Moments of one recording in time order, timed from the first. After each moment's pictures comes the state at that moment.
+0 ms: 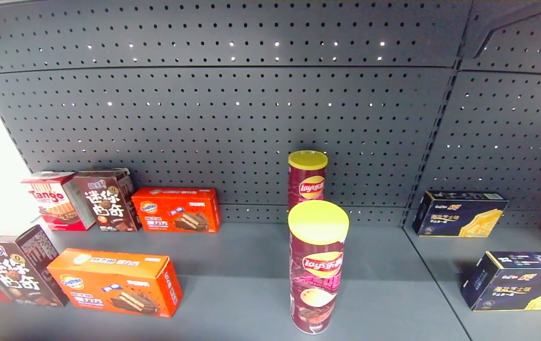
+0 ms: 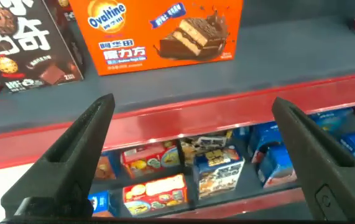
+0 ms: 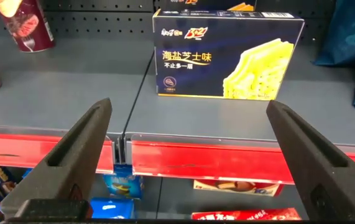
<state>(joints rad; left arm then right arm) -0.10 0.15 0.00 0.01 -0.11 0.04 0.00 0.00 0.00 0.00 0.03 0.00</state>
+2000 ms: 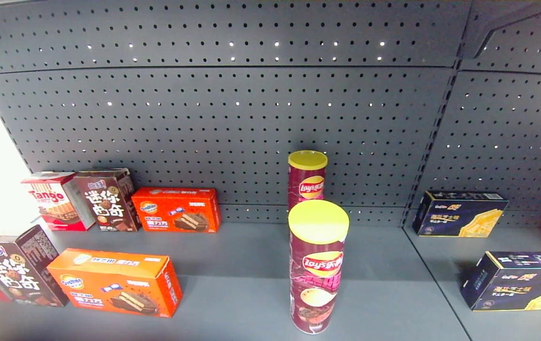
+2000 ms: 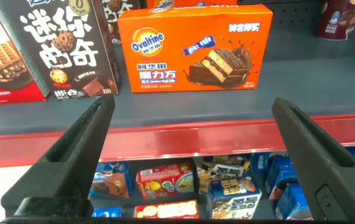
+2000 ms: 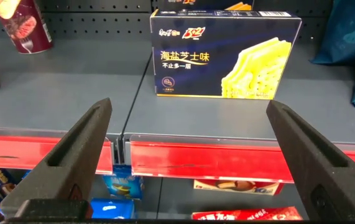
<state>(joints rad) 0.00 0.00 0.00 0.00 -0.09 0.03 0.00 0.00 0.00 0.00 0.03 0.01</state>
